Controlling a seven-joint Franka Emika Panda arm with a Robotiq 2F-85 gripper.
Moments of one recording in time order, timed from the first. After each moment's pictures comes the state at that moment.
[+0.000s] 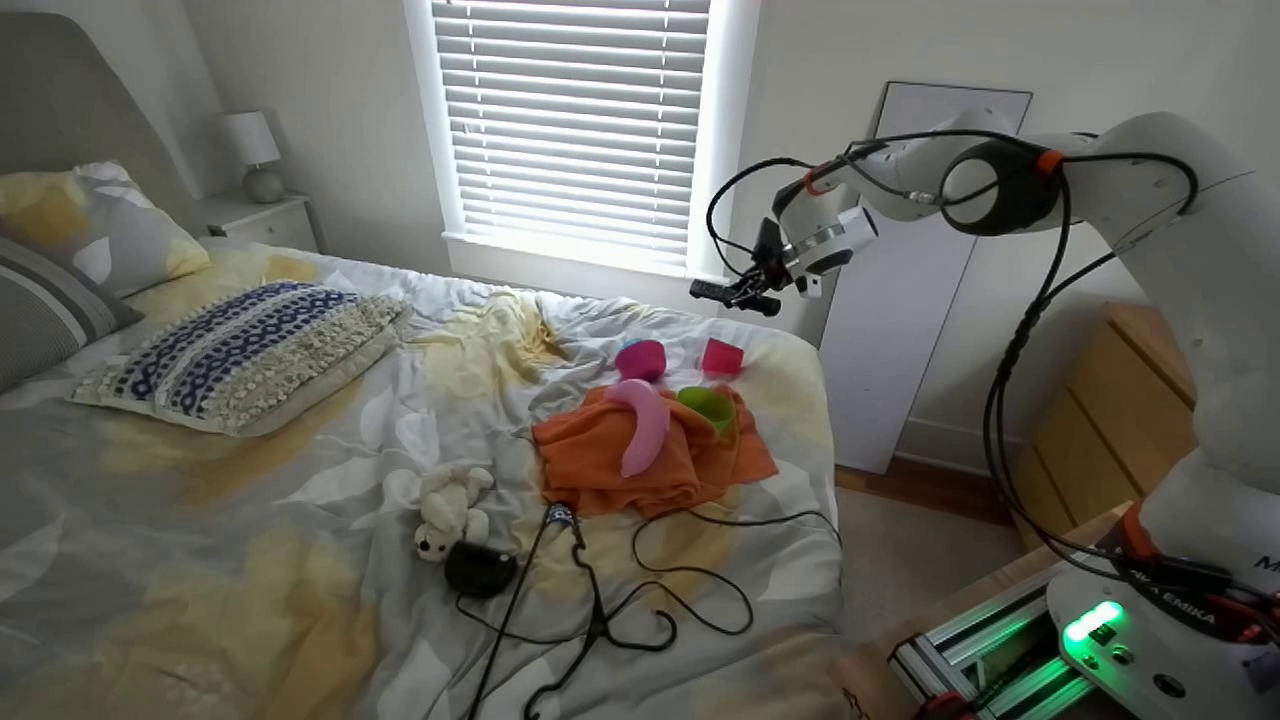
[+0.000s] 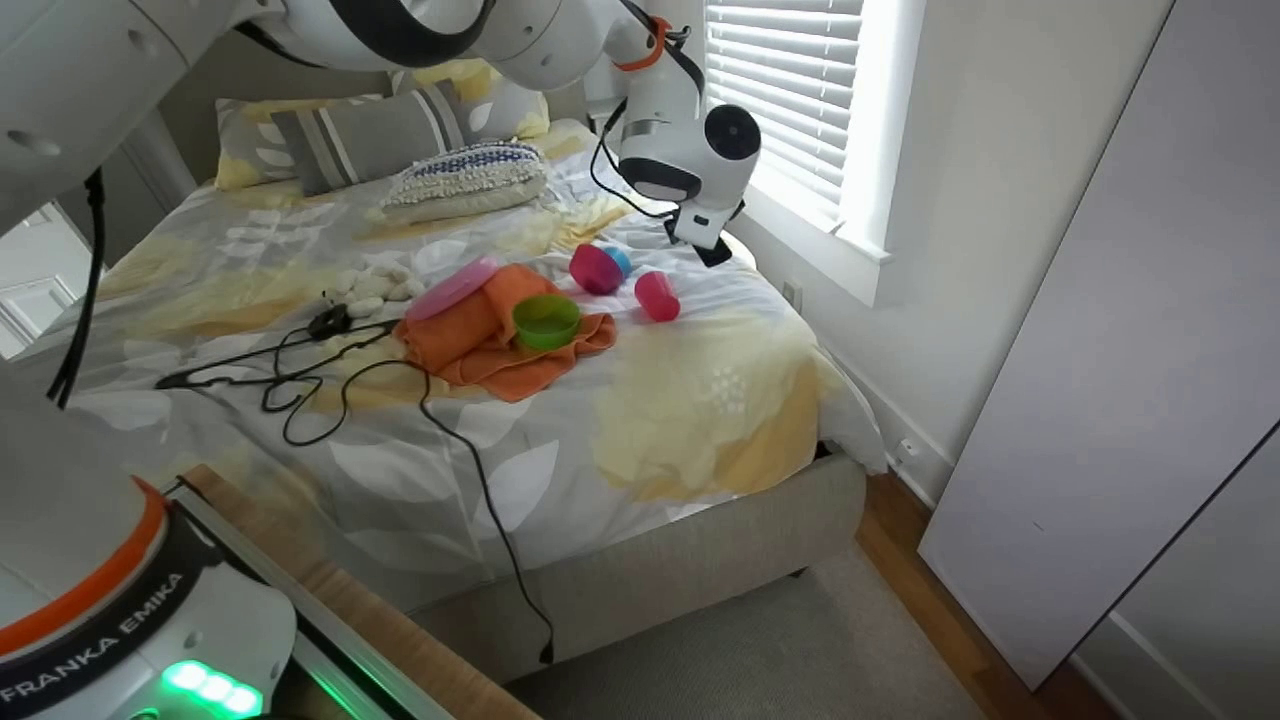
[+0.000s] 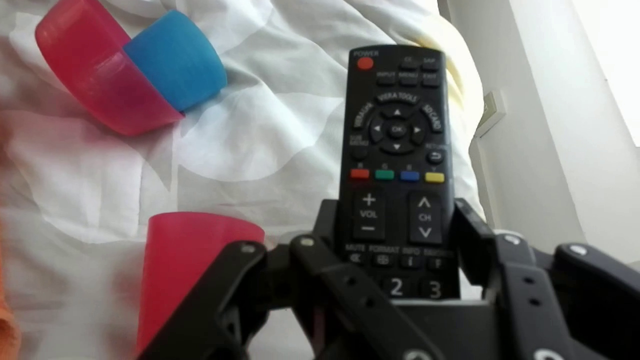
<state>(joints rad) -0.04 1.04 -0.03 -1.28 1.33 2.59 1.01</state>
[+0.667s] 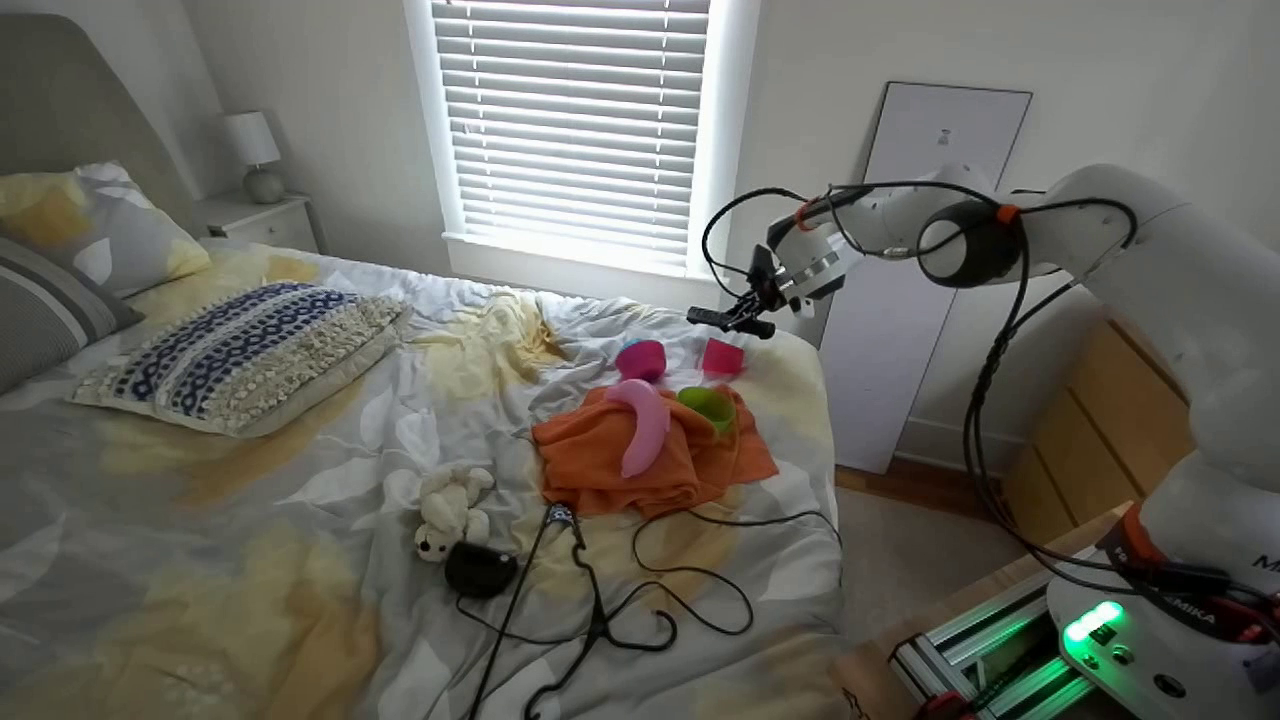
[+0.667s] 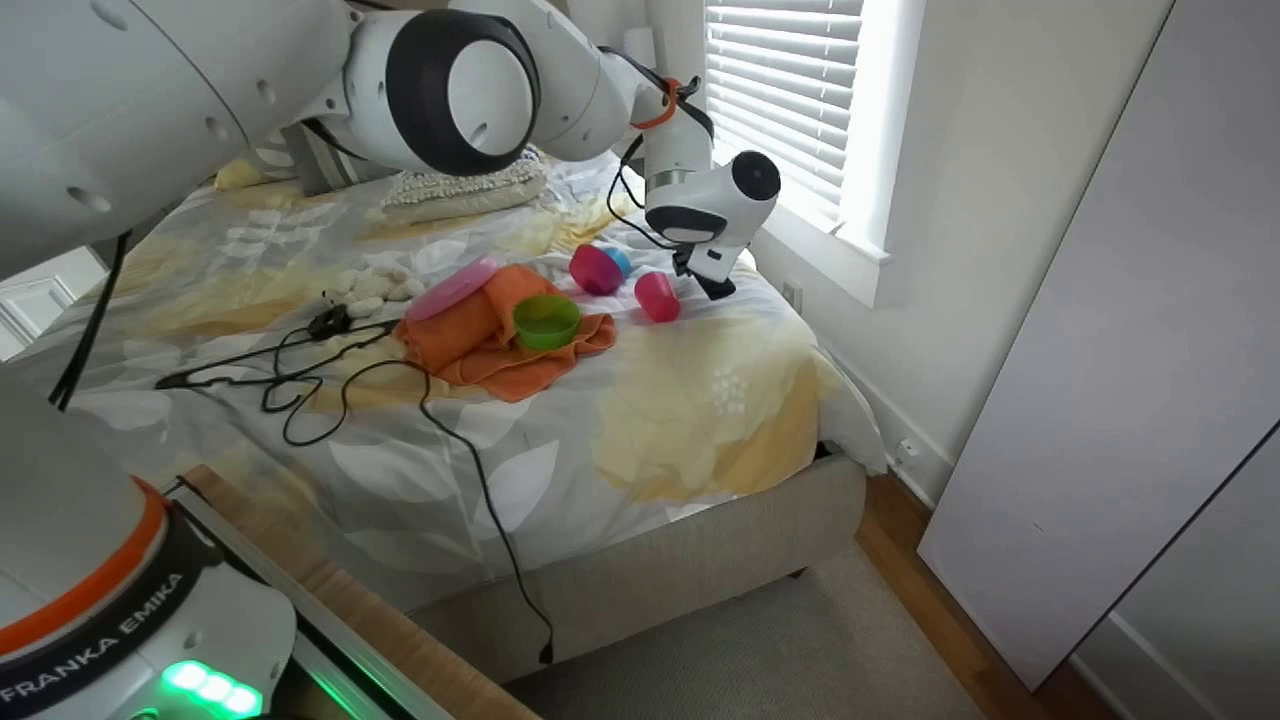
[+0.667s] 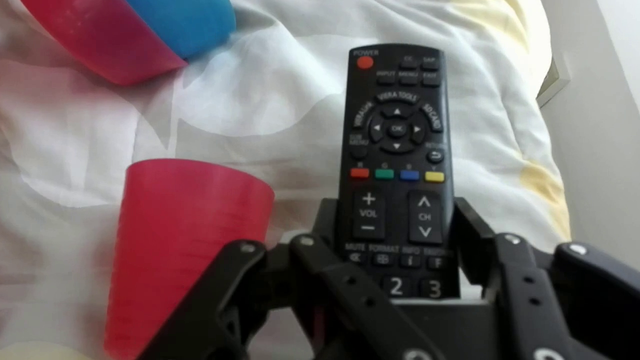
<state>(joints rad) -0.07 1.27 -0.03 -1.02 1.17 2.49 1.19</state>
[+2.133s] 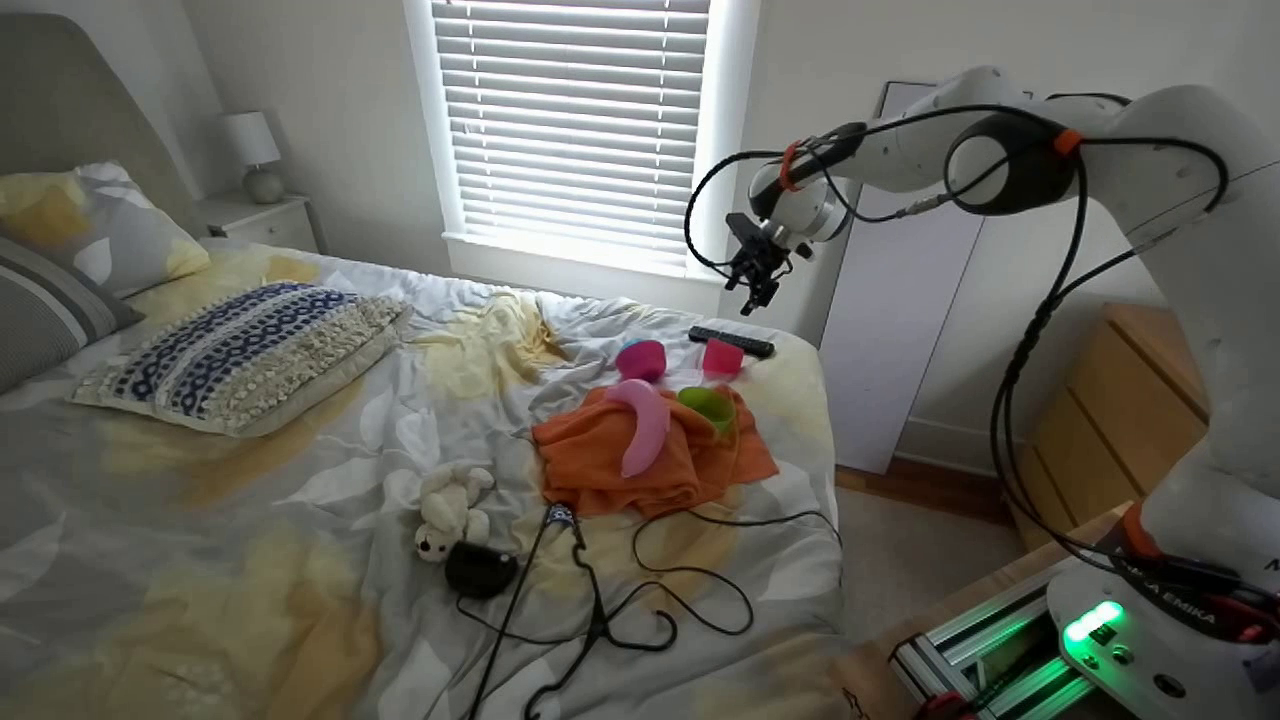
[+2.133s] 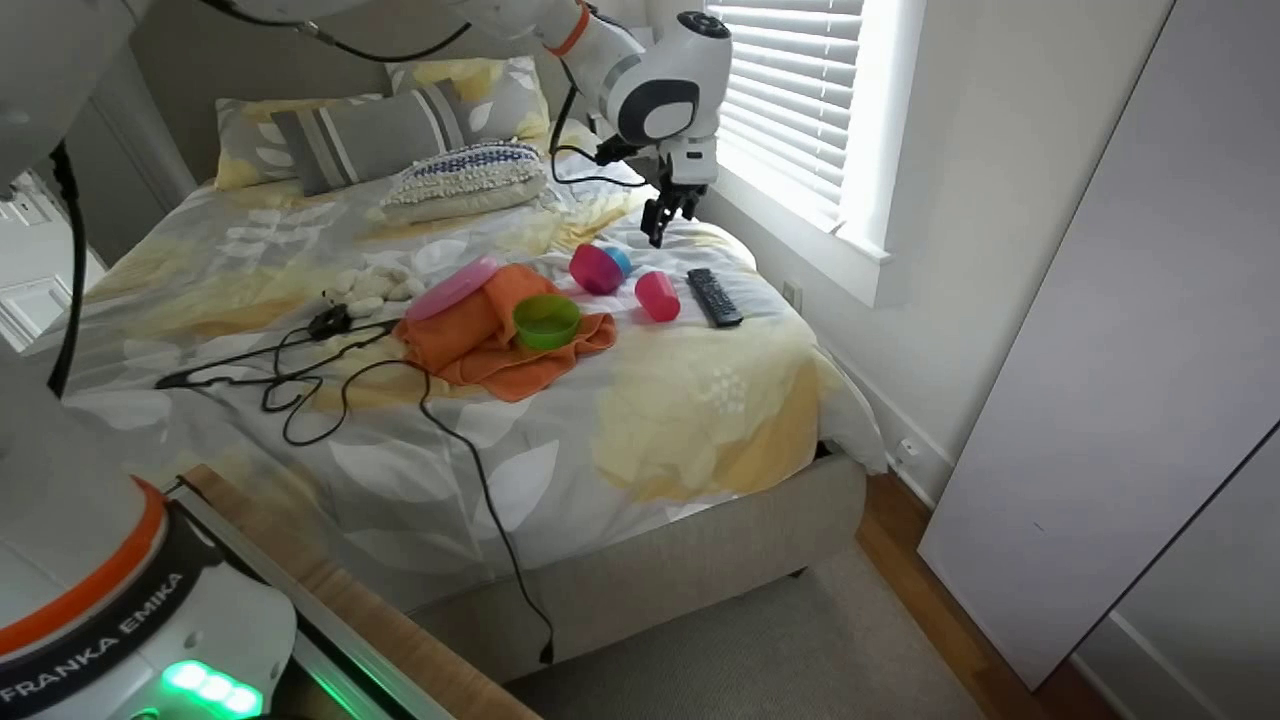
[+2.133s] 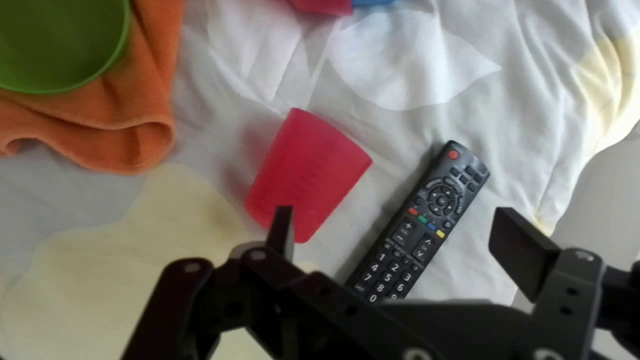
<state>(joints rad) 0.08 0.92 -0.14 -1.34 0.63 2.37 1.22</state>
